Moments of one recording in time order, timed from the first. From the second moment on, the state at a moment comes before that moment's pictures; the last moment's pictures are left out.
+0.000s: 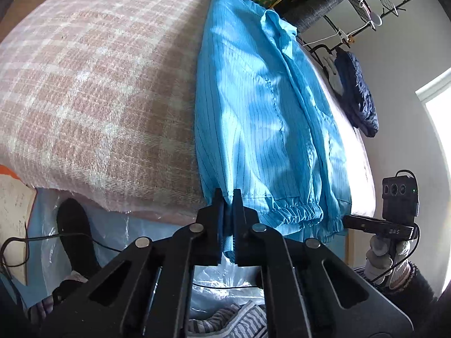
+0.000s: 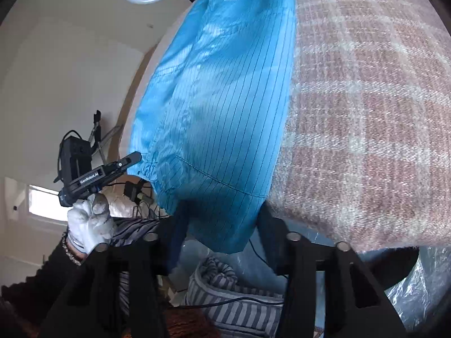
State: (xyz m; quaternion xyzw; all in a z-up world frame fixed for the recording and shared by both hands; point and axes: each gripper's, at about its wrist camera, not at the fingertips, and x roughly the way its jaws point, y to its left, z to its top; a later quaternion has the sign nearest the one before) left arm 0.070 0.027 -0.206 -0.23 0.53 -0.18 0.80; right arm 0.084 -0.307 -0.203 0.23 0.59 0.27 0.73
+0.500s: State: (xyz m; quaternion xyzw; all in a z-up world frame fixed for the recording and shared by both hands) left arm 0.074 0.048 -0.201 -0.24 0.53 -0.19 0.79; right arm 0.080 -0.276 -0.183 0.15 0.57 0.30 0.75
